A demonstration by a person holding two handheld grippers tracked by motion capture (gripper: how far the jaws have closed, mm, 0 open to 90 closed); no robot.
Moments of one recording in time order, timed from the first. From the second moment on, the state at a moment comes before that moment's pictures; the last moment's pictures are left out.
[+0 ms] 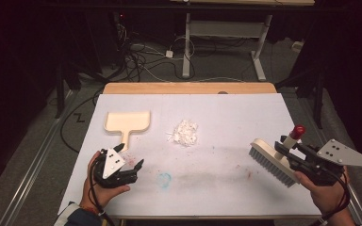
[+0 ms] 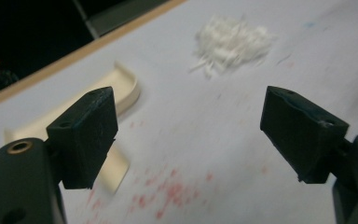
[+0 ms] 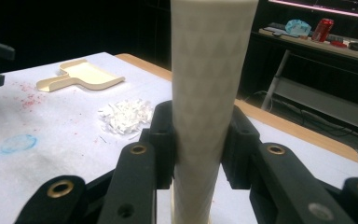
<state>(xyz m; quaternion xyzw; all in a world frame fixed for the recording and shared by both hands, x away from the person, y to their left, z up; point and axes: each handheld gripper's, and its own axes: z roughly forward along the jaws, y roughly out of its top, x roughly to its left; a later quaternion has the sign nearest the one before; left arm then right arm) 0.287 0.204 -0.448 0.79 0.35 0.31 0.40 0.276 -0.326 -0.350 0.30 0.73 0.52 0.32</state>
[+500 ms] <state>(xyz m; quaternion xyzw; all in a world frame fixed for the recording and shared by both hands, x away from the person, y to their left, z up) 0.288 0.231 -0.464 0.78 0.43 0.26 0.37 0.279 -0.319 -0.353 0.30 0.74 0.51 0.32</state>
